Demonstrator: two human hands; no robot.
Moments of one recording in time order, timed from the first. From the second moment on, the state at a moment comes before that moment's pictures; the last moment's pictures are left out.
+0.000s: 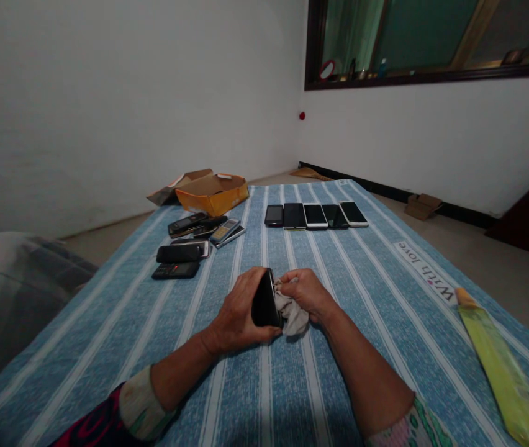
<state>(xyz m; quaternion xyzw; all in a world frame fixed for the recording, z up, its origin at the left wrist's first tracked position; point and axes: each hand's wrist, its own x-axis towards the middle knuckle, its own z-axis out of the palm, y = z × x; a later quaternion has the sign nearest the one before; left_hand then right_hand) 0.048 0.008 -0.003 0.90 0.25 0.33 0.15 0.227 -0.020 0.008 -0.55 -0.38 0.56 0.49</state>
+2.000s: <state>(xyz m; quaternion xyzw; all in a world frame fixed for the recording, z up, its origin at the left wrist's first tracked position) 0.046 0.009 -0.007 0.89 0.28 0.34 0.13 0.240 -0.025 0.010 -0.54 -0.45 0.60 0.38</state>
